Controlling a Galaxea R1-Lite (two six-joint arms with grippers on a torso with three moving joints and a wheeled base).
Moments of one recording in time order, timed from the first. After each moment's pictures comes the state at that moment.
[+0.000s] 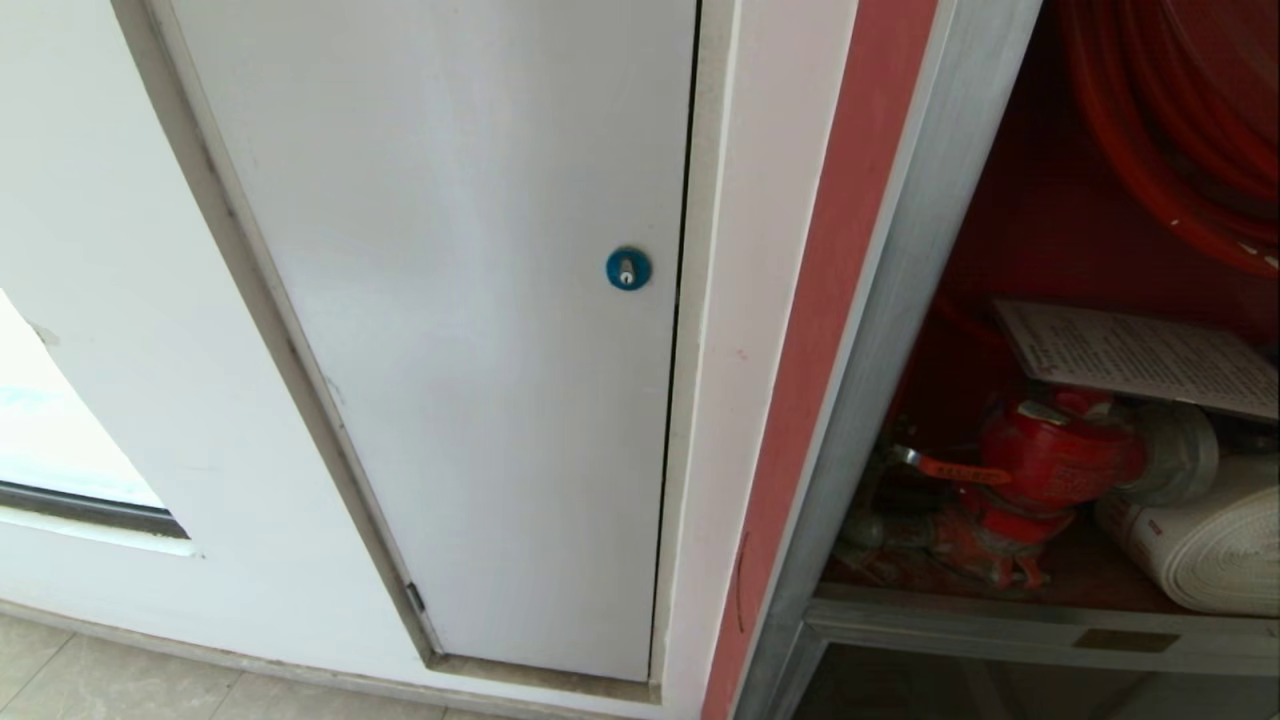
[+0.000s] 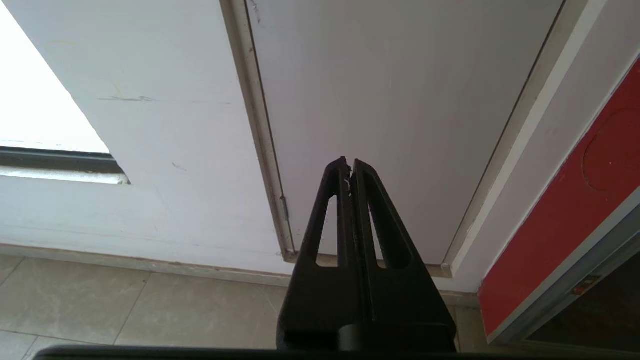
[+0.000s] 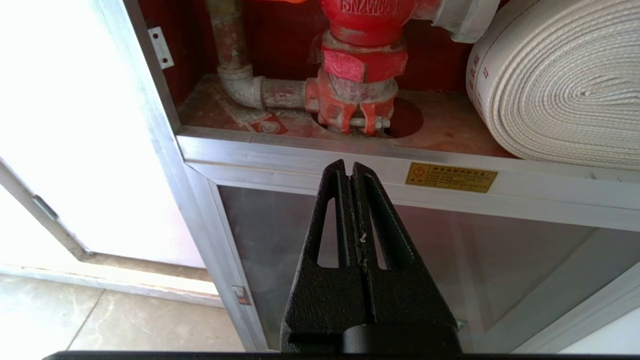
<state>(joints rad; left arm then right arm) -0.01 0.00 0.00 0.00 -0.02 0.02 0.01 0.00 0.00 0.01 -0.03 0.00</state>
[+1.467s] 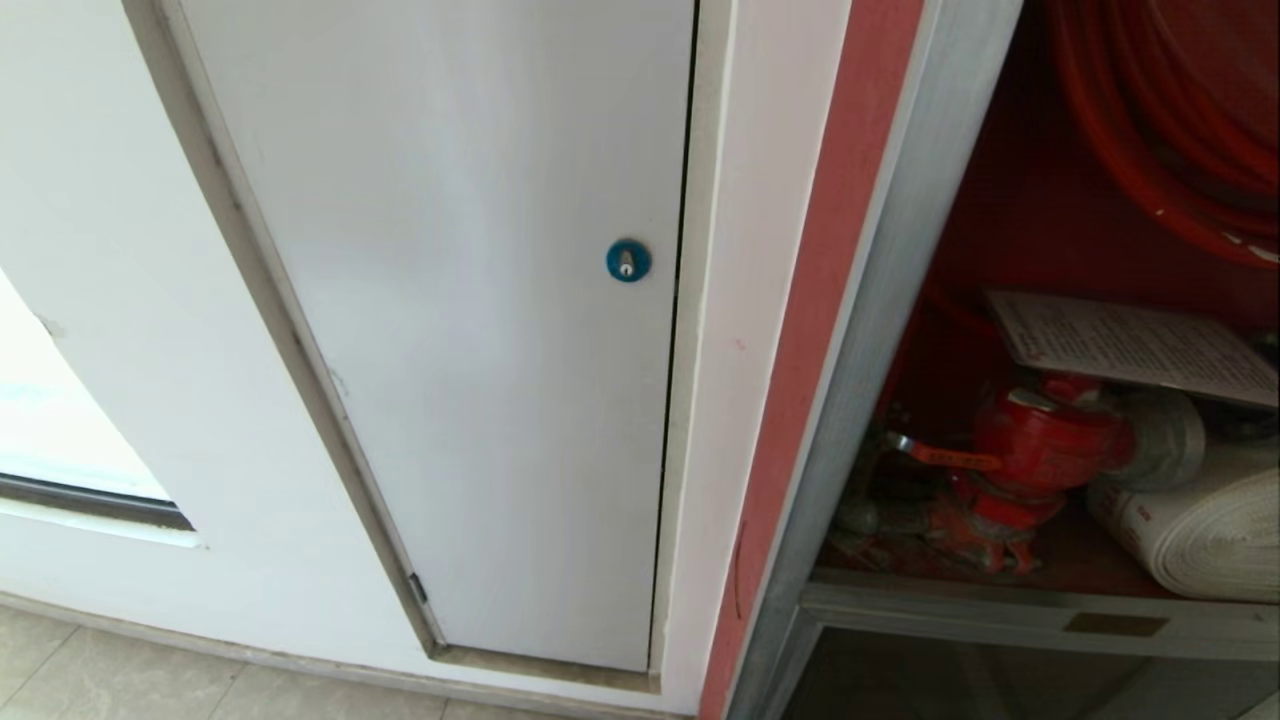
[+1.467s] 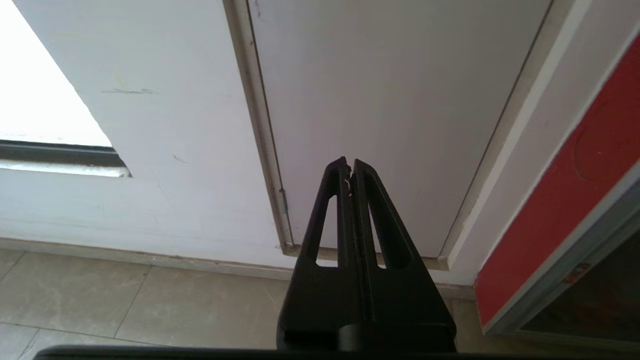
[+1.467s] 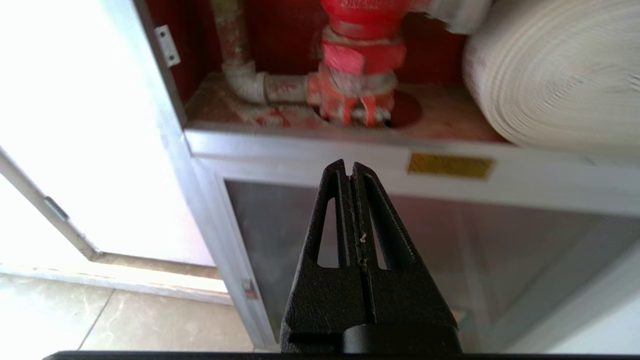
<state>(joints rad) -0.01 0.00 0.00 0.00 -0.02 0.02 0.01 0.00 0.00 0.00 -0.03 0.03</state>
